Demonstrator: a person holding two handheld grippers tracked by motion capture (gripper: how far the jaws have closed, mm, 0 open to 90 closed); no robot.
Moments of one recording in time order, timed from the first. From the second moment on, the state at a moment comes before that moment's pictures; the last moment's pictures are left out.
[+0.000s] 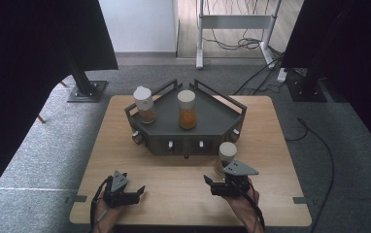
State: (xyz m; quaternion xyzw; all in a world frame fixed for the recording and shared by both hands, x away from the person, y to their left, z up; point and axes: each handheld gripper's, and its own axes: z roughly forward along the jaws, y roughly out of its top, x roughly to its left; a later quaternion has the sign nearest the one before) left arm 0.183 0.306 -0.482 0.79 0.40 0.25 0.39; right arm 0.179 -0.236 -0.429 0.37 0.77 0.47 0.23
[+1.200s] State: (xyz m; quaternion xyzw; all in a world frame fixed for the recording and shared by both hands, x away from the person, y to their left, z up) left arm 0.183 0.305 -0.481 0.79 0.41 0.25 0.38; right arm 0.168 -0.277 -0.466 0.45 0.75 0.41 0.26
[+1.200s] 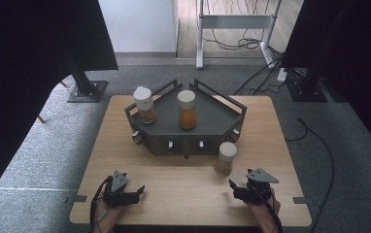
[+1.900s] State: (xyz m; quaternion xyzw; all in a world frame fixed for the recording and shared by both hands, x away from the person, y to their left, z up) left arm 0.183 0.305 -0.481 0.79 0.41 0.25 0.38; right arm 0.164 -0.280 -0.473 0.47 0.74 0.41 0.27
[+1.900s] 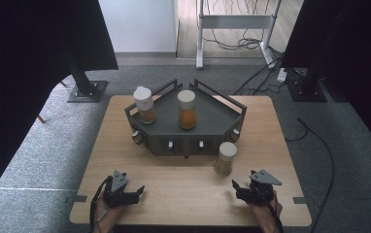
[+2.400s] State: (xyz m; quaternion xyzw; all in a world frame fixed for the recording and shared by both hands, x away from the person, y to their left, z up) left arm 0.183 0.305 -0.482 0.79 0.41 0.25 0.39; right arm 0.162 -0.272 -0.466 0.45 0.73 0.42 0.29
